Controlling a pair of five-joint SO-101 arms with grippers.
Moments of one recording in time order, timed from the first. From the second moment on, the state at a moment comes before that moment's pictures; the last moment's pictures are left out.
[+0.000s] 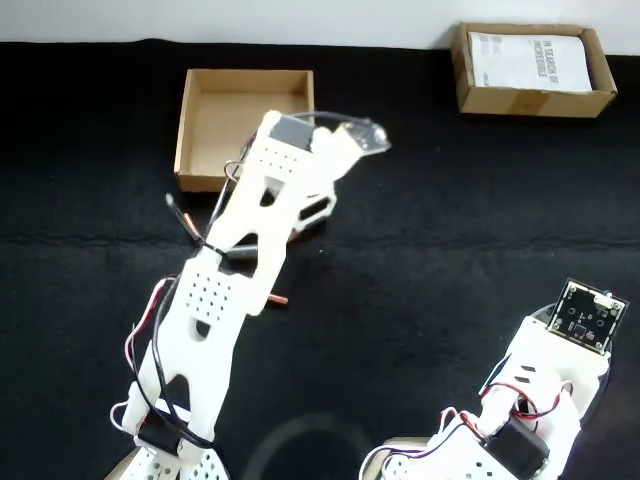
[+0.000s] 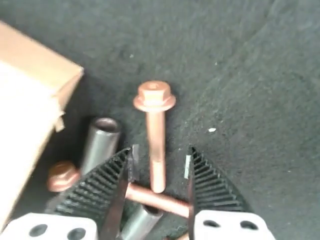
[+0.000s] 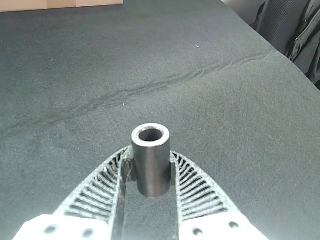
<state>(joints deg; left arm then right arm) 16.9 60.4 -65.2 100.4 -32.7 34.5 -104.0 83.0 53.7 17.1</state>
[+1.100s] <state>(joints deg) 16.6 62.9 -82.5 100.5 -28.0 29.0 -104.0 92.6 54.0 29.8</state>
